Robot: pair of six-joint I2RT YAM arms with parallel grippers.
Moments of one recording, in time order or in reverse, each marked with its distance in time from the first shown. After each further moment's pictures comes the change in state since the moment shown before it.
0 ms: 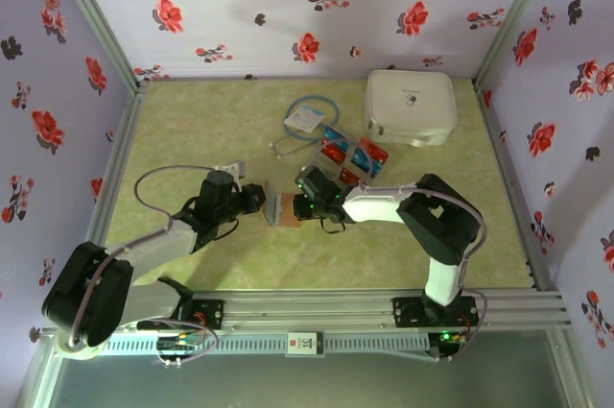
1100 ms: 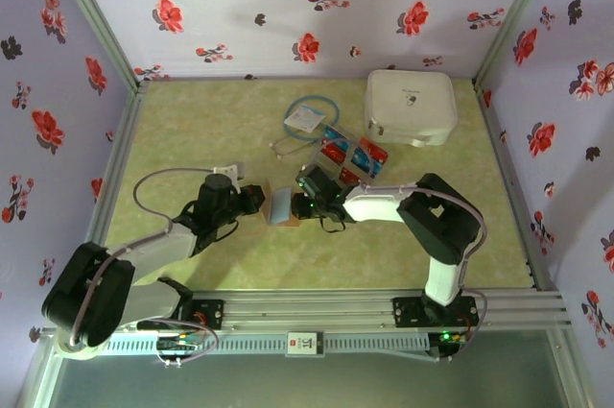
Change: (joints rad) left arm 0.002 -0.027 -0.050 0.065 -0.021 -0.003; right arm -0.013 -0.014 0.002 -0.011 -0.029 -0.008
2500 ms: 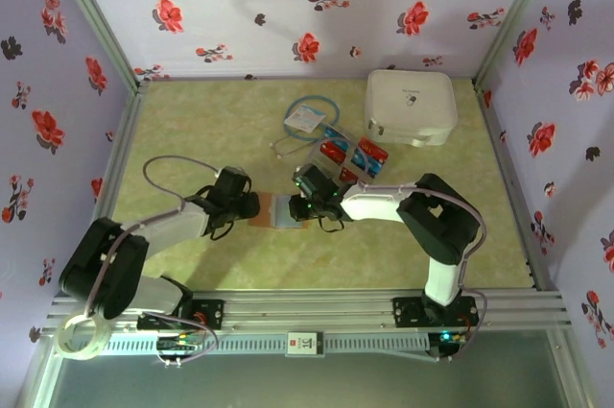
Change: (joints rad) left arm -0.033 0.196 0.212 -0.479 -0.261 0.138; right arm 0.018 0.014 0.031 -0.031 -0.028 -0.045
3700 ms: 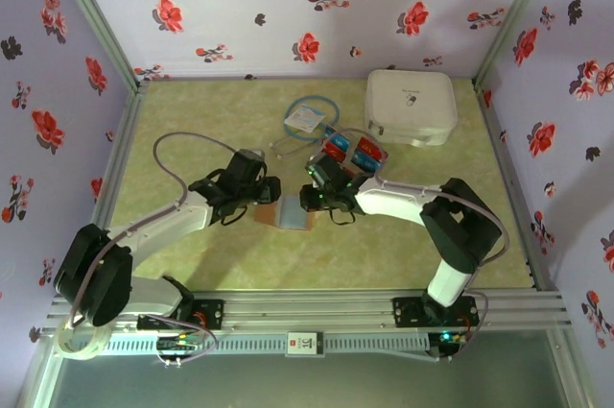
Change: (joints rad) left arm -0.111 -0.057 0.198 -0.084 0.070 -0.004; right arm -0.084 -0.130 0.000 -0.117 -0.005 -0.001
